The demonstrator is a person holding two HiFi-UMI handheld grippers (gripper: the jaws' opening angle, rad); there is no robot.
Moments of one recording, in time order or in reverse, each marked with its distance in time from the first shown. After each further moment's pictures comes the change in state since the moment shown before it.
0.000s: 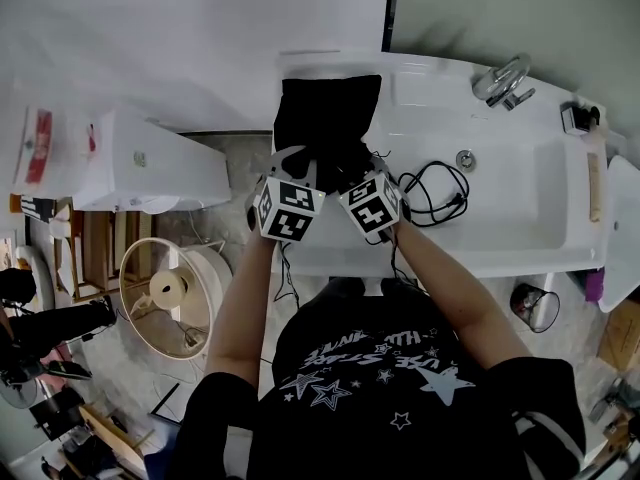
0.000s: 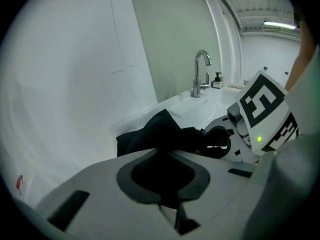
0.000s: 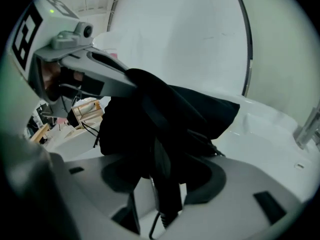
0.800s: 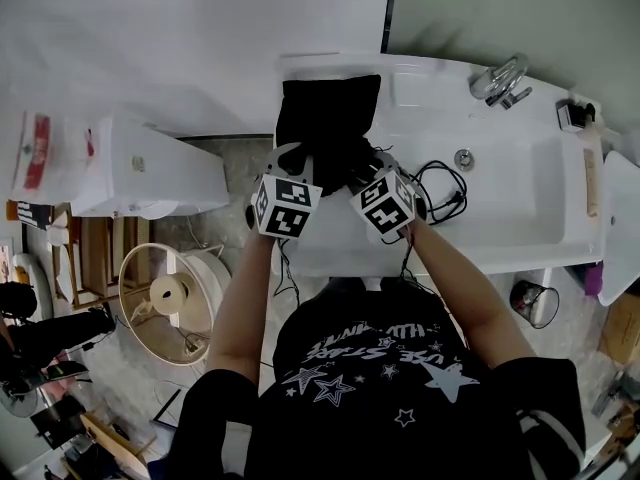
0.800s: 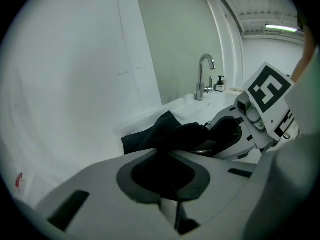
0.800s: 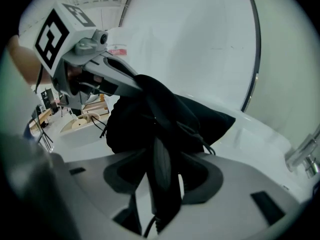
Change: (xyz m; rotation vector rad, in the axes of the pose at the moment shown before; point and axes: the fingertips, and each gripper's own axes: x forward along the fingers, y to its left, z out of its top) left arm -0.002 0.016 0.004 -0.025 -0.027 0.009; right arm -0.022 -0.011 0.011 -0.131 0.008 0.004
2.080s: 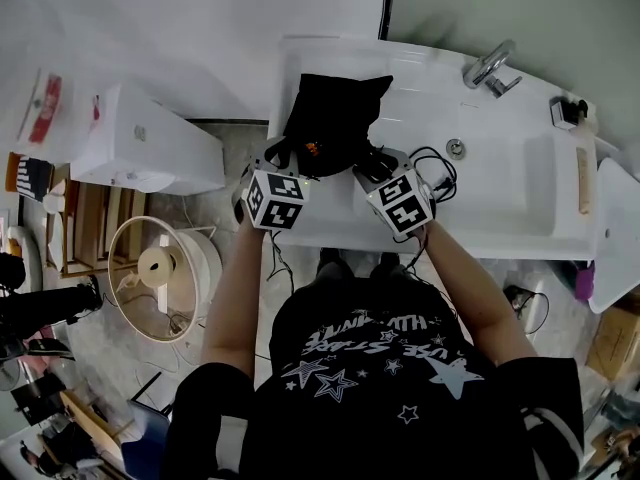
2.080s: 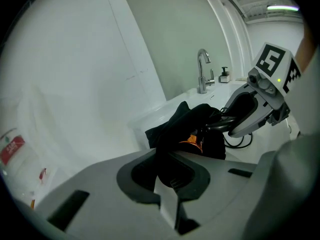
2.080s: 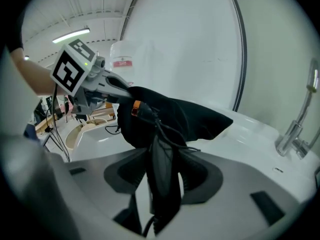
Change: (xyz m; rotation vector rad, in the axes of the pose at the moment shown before) left arm -0.048 -0.014 -0.030 0.039 0.029 0.174; right arm -0.065 0.014 -0.033 0.030 -0.077 0.031
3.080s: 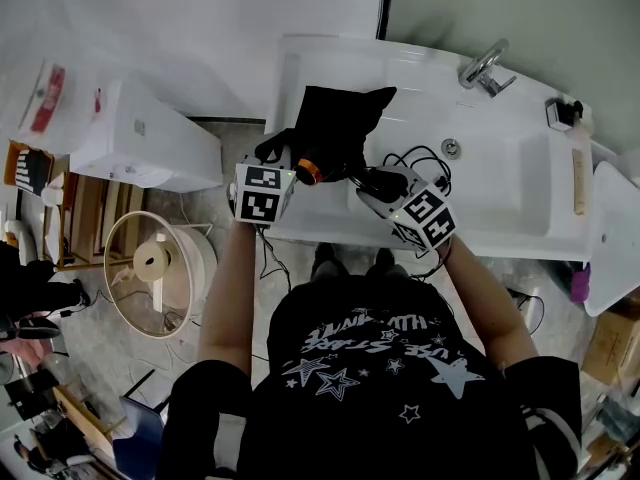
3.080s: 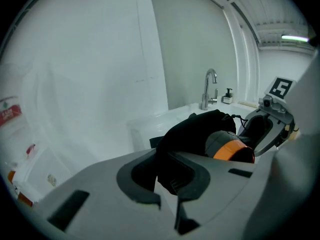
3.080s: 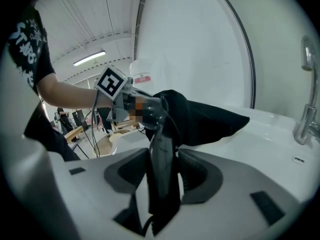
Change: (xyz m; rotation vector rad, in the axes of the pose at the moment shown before) left arm -0.019 0.000 0.014 -0.203 -0.070 -0.063; right arm -0.051 0.034 -0.016 0.036 -0.123 0.270
